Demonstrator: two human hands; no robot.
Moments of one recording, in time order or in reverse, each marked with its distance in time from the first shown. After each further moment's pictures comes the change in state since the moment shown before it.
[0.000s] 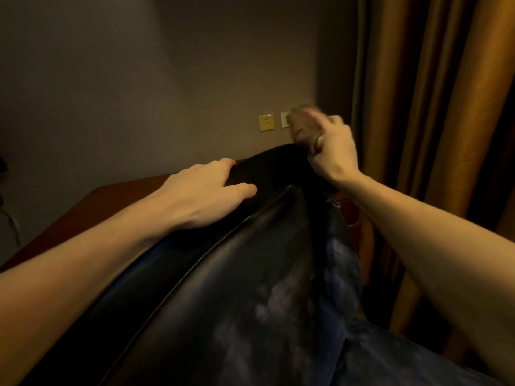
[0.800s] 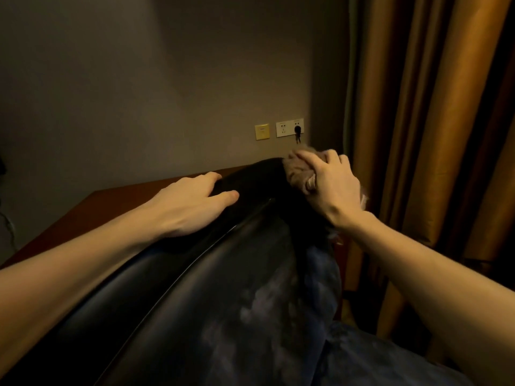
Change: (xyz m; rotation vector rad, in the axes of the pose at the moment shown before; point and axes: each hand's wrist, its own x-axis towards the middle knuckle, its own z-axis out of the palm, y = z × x) left_hand -0.014 -0.006 -0.005 -0.076 -0.022 -0.025; right_hand -0.057 -0.002 -0.029 -0.260 -0.044 -0.084
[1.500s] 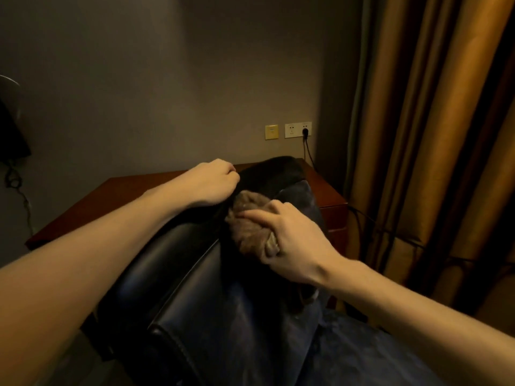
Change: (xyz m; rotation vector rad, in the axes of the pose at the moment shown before) left_hand -0.015 -0.005 -0.014 -0.034 0.046 -0.039; right_hand -0.111 -0.112 -0.058 0.211 -0.370 -0.400
